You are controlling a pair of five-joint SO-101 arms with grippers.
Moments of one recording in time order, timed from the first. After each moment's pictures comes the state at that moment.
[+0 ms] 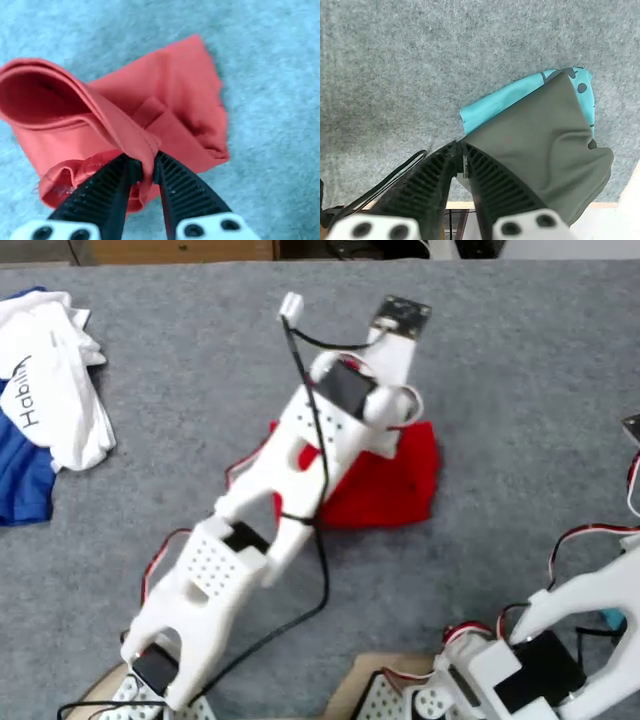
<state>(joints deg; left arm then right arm) 36.6 45.2 -73.0 99.1 5.6 55.8 -11.4 1.3 92.5 62.4</state>
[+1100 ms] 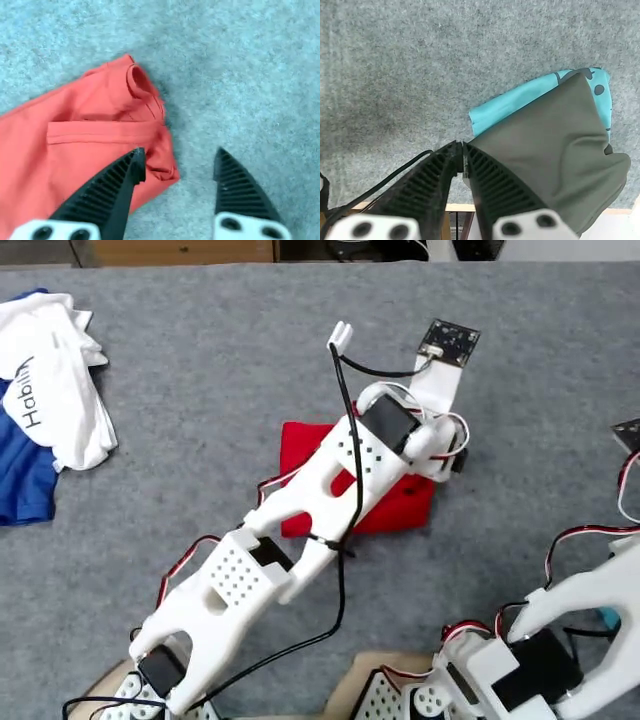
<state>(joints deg) 42.9 49.2 -73.6 90.5 11.1 55.8 -11.4 5.1 90.9 62.4</state>
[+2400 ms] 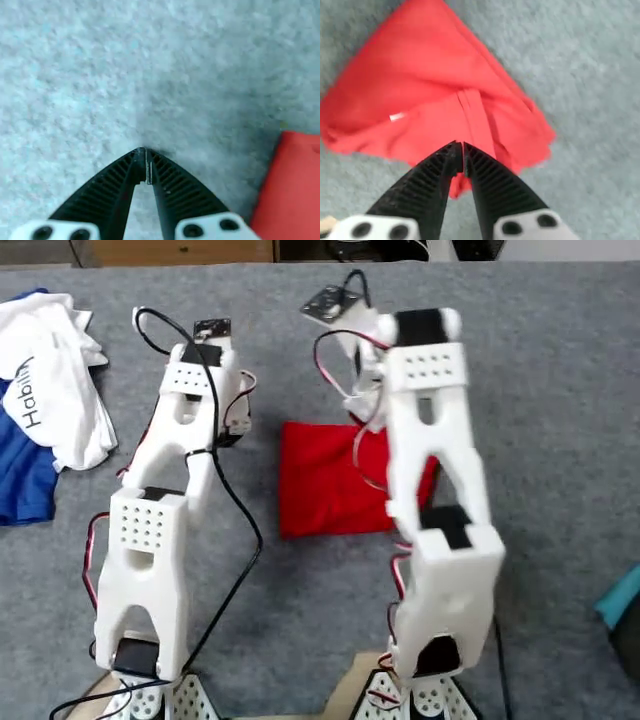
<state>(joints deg) 4.3 49.1 -41.5 82.9 5.1 -12.9 29.3 -40.2 101.2 26.4</state>
